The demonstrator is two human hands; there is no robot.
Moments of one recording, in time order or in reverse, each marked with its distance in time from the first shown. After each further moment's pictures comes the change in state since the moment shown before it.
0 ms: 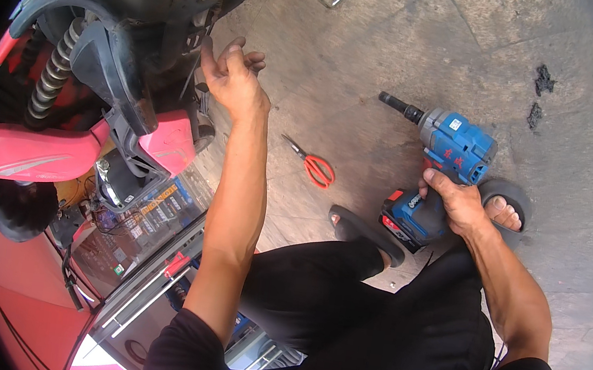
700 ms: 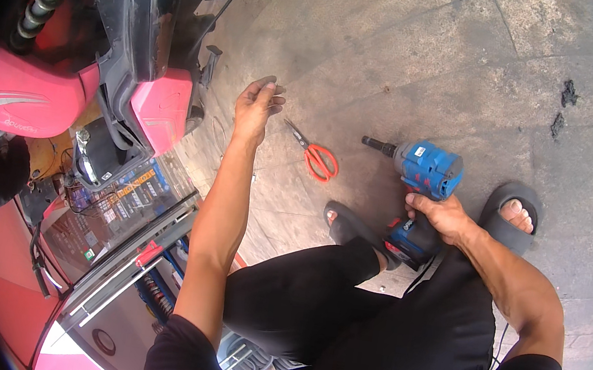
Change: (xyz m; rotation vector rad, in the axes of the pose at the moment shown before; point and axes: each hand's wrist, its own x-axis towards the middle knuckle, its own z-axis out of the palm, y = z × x) left_hand -0.030 -0.088 -0.142 0.201 -0.272 -0.591; right_hand 0.011 0.060 0.008 -0.288 -0.164 0.256
